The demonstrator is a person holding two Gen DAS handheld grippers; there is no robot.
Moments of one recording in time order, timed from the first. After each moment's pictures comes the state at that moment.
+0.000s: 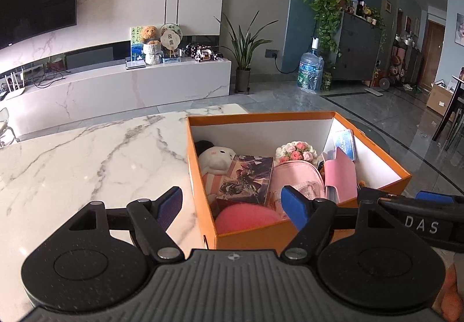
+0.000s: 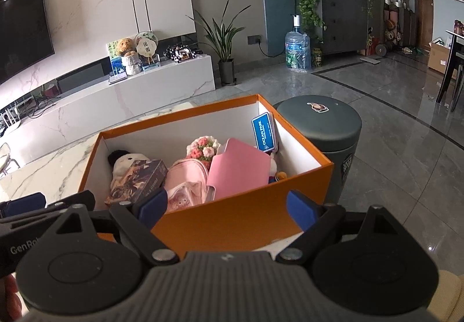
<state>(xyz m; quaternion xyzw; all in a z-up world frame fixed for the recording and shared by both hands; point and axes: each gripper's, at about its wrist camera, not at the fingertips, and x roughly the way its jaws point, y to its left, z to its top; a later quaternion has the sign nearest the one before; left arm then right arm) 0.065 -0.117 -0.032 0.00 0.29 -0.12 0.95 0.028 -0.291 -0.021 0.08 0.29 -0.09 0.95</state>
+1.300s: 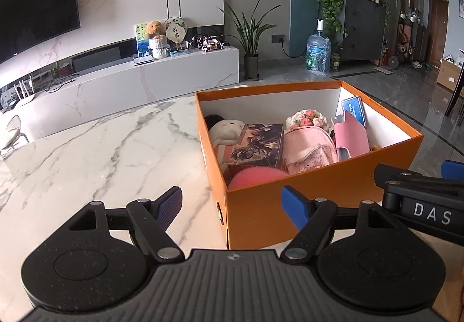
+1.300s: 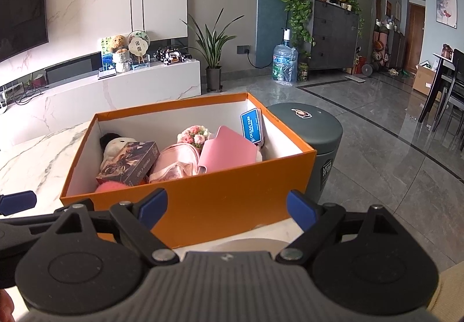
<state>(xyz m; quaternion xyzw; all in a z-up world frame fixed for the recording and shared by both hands) 0.045 -0.118 -0.053 0.05 0.31 -0.09 0.95 -0.002 -0.269 -0.030 0.03 0.27 -0.13 0.95</state>
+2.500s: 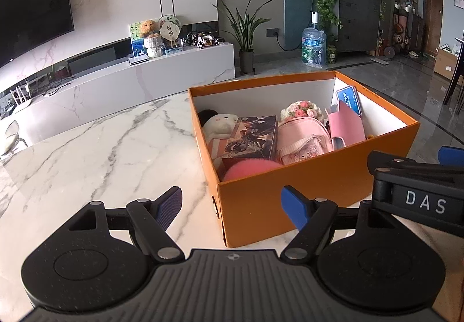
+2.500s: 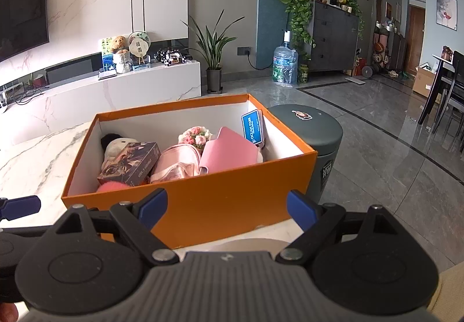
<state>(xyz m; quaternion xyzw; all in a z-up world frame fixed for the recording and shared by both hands) 0.043 -0.121 -0.056 0.06 0.31 -0.10 0.94 -0.003 -0.266 -0.030 0.03 0.27 -0.13 0.95</state>
